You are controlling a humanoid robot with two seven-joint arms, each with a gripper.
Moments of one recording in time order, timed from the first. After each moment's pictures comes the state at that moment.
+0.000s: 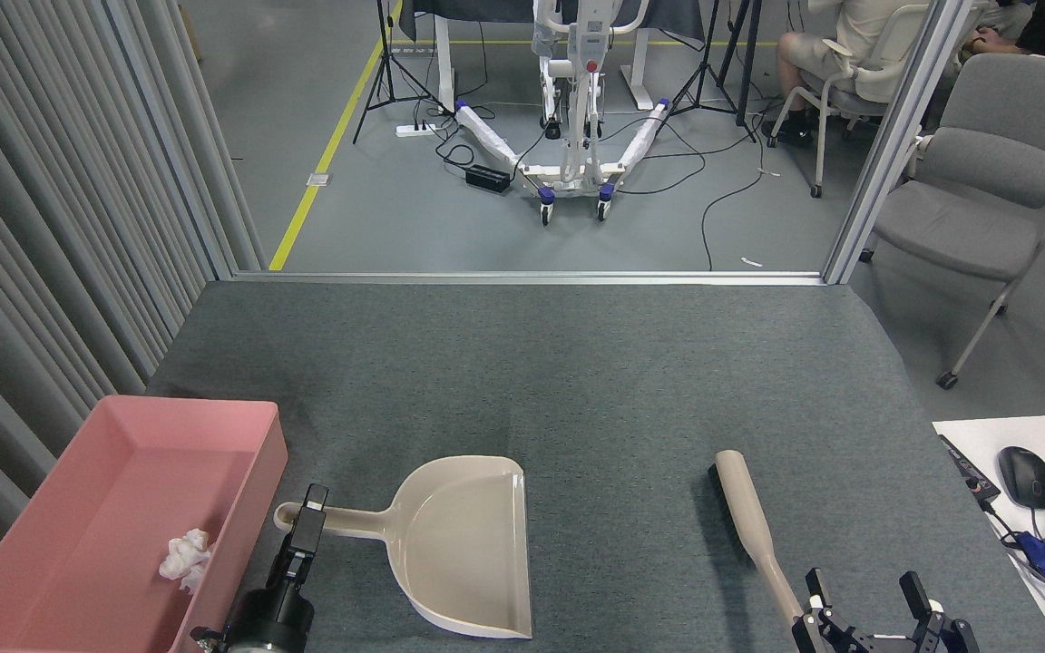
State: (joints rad) left arm -0.13 0.28 -0.43 -1.20 -0.05 -0.20 0.37; right arm 0.34 -0.13 -0.11 -1.76 1.29 -0.08 -0.14
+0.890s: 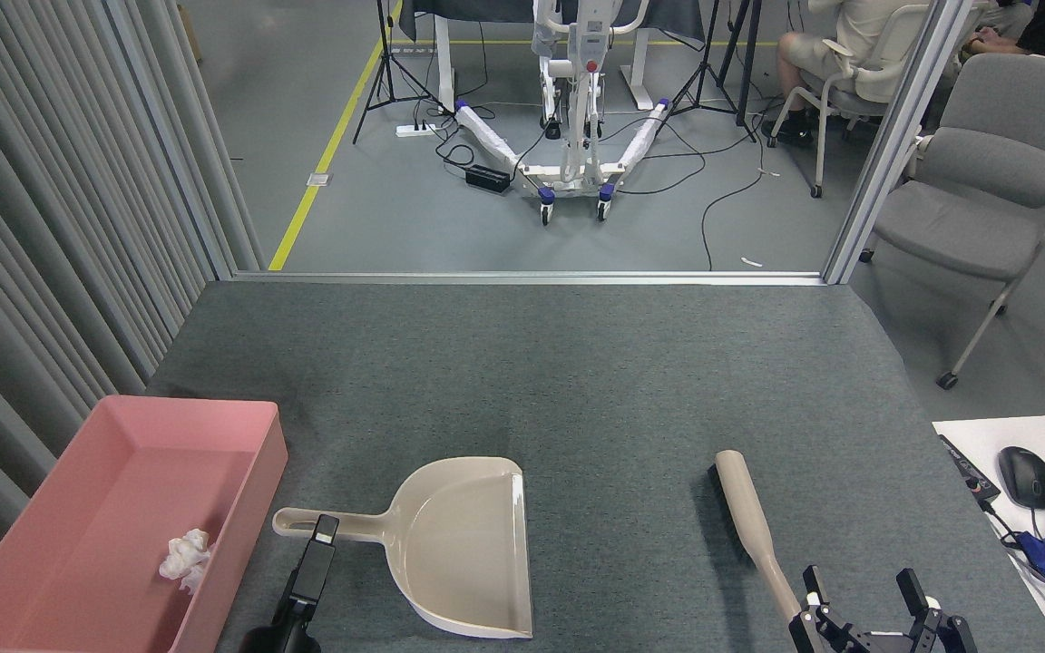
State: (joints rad) left arm 0.01 0.30 -0.43 -1.40 -0.05 -0.10 0.37; right arm 0.33 -0.11 -0.12 -1.76 1.30 -0.10 -0.14
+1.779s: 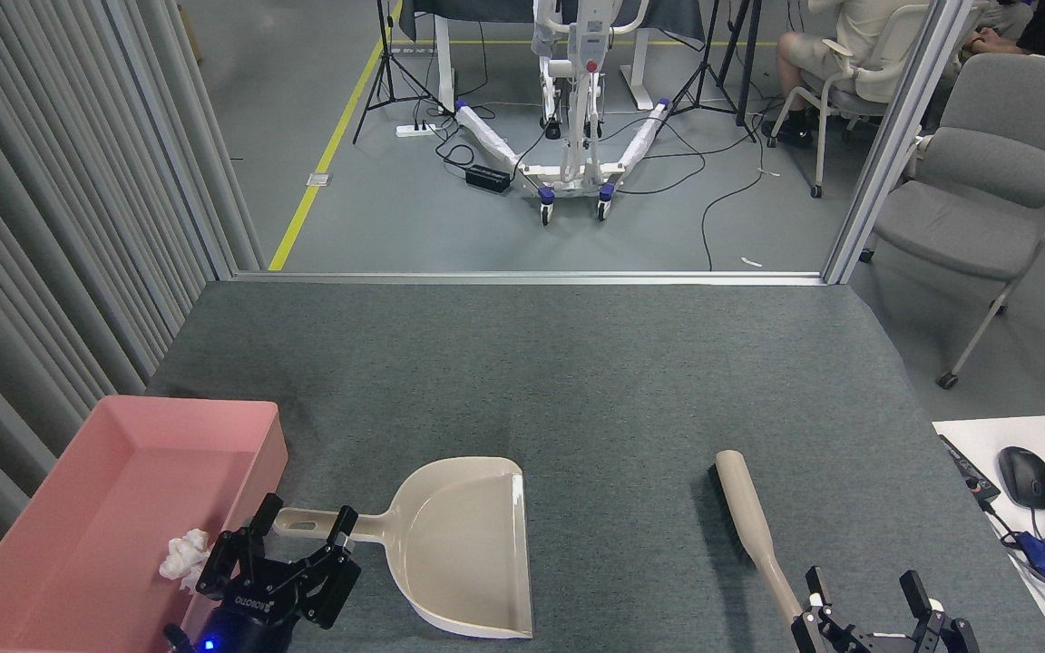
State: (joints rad) left arm 0.04 0.41 -0.40 -1.57 -0.93 0.00 0.42; right arm 0.34 -0.10 -0.13 -1.77 1.30 -0.09 -0.13
